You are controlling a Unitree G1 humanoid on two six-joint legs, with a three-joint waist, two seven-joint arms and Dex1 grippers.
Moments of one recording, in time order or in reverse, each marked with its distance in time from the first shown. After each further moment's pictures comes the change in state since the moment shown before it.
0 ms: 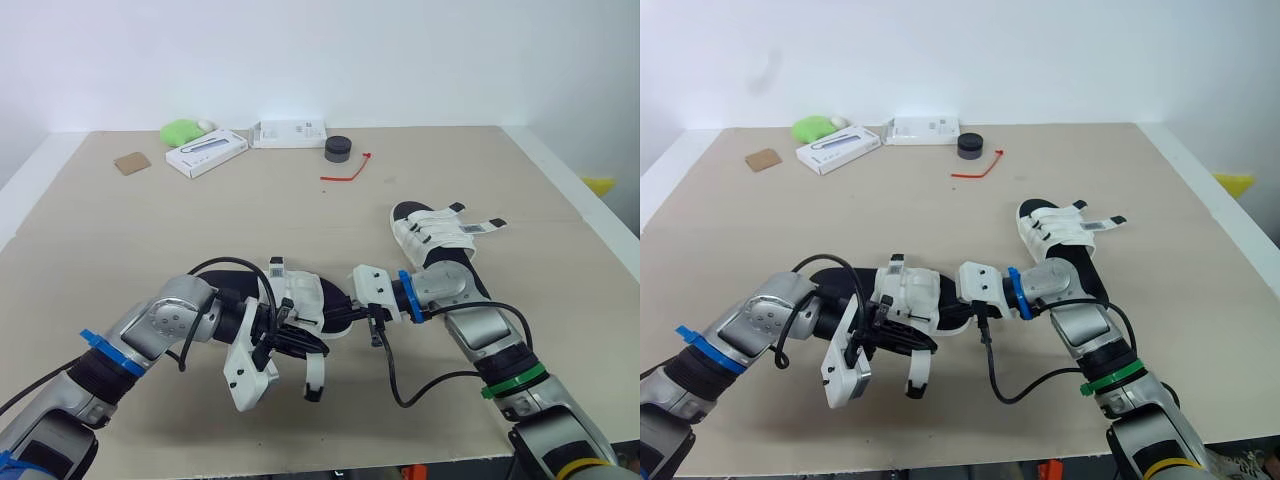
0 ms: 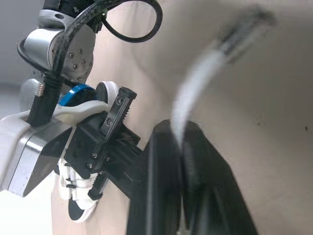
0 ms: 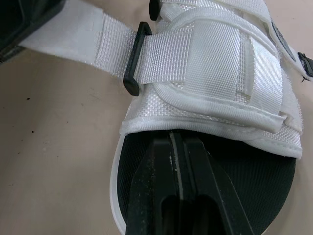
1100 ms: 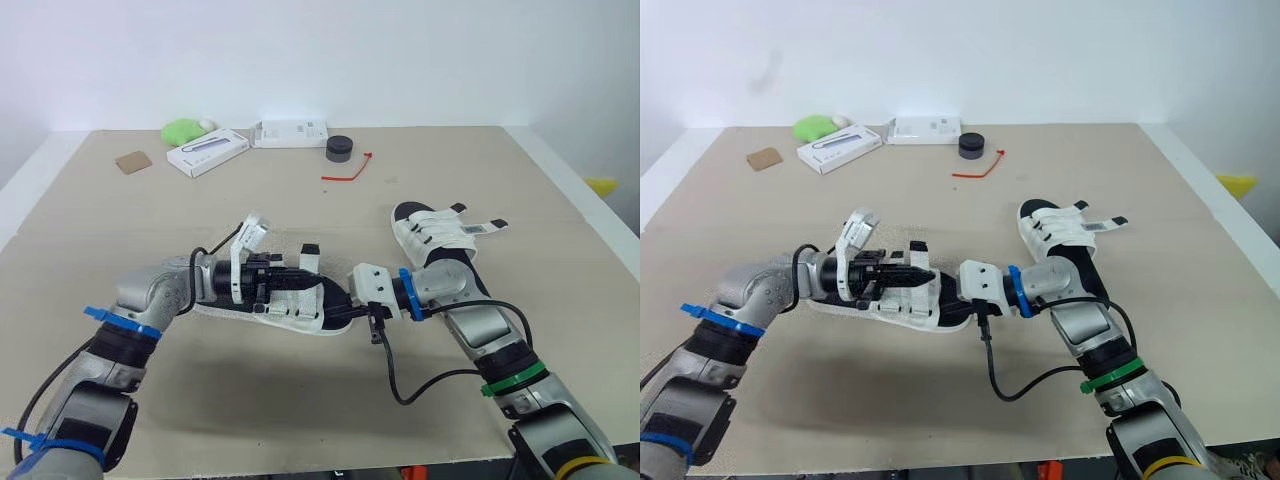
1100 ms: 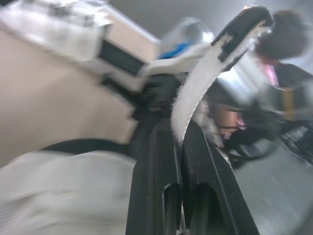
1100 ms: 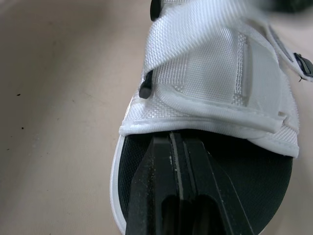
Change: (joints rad) left arm -0.137 -0.198 0.272 0.217 -0.847 1.644 -0.059; right arm -0.006 -0.002 -0.001 0.007 -0.007 -0.014 -0.010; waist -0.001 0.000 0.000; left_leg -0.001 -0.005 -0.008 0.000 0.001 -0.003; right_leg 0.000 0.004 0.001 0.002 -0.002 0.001
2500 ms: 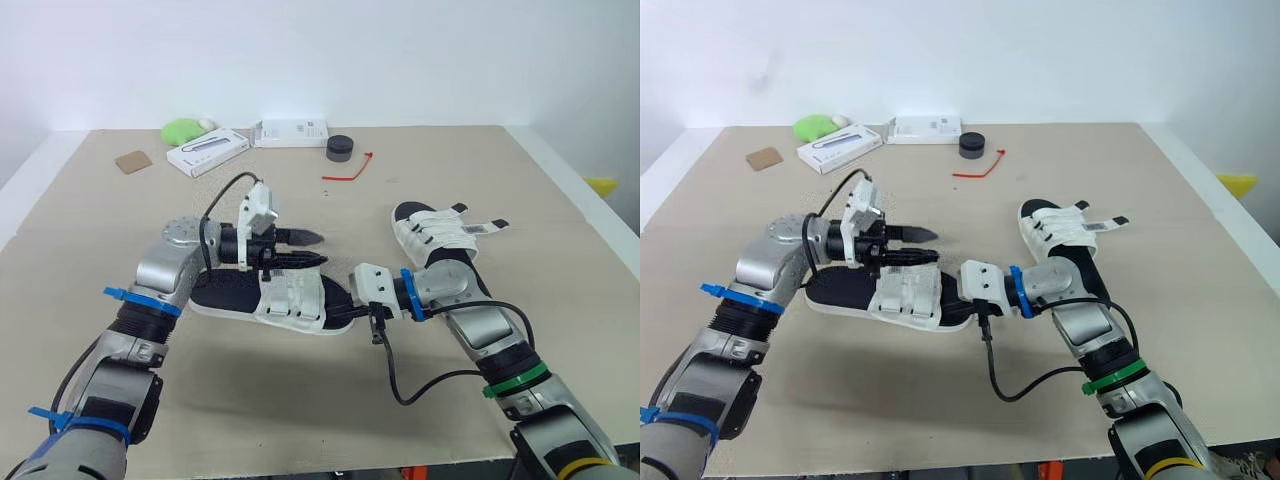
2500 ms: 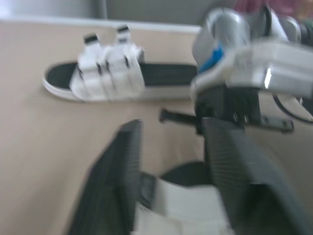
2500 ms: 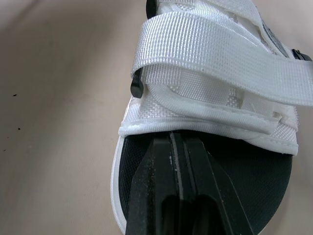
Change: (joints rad) left arm -0.088 -0.080 0.027 0.081 0.403 -0.437 -0.199; right arm 0.004 -0.006 -0.002 -0.008 0.001 0.006 -0.009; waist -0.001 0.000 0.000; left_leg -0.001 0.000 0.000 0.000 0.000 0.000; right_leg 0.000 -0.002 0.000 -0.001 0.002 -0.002
